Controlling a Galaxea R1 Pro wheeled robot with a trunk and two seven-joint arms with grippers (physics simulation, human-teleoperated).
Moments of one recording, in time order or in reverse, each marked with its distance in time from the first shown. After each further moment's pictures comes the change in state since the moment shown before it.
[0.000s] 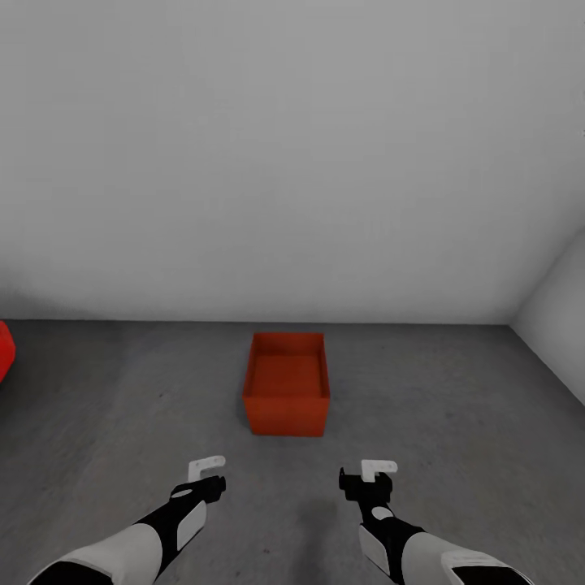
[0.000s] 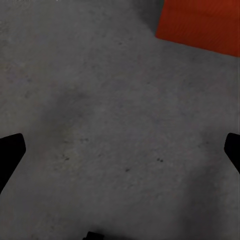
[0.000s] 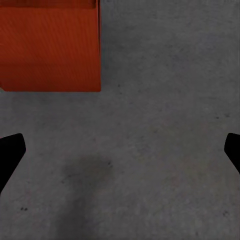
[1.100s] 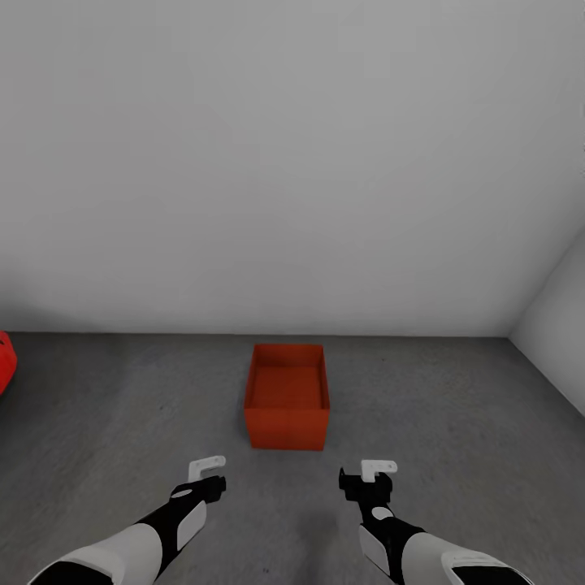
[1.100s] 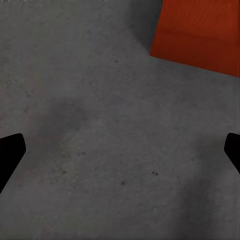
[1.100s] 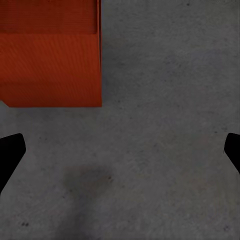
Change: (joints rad) left arm 0.000 0.000 0.000 0.000 0.000 -0.001 -0.005; right arm 0.000 0.000 0.000 0.000 0.000 0.000 0.001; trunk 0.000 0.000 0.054
